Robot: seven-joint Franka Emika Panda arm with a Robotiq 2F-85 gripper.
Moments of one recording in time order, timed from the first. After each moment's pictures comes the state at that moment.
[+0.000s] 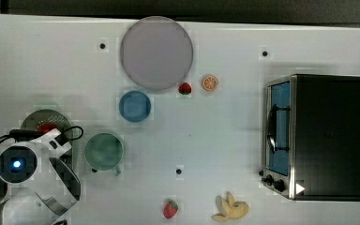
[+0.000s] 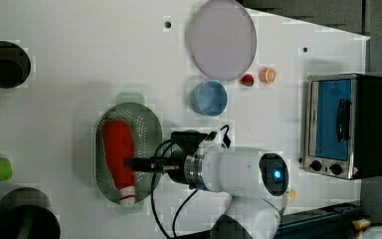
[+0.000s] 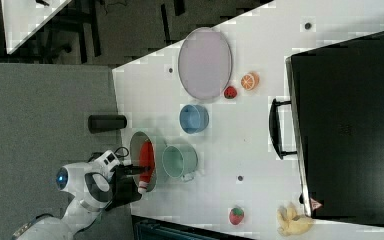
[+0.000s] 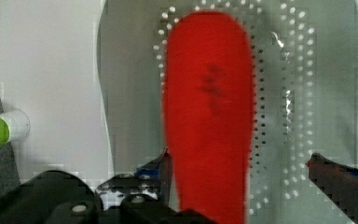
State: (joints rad) arm -0.04 0.40 0.77 -2.29 -0.05 1.13 0.01
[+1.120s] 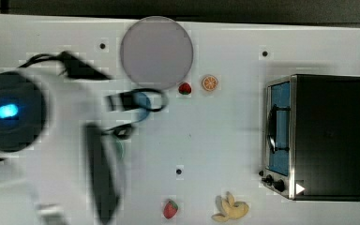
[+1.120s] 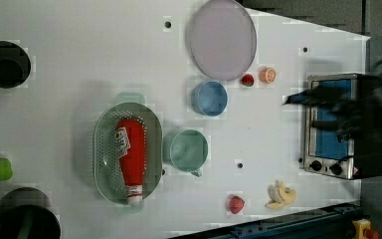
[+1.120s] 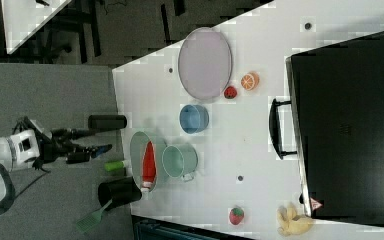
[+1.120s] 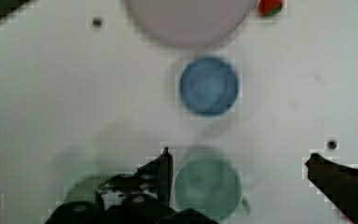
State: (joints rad) arm -0.19 -0.11 0.47 -1.92 0.07 0.31 0.04
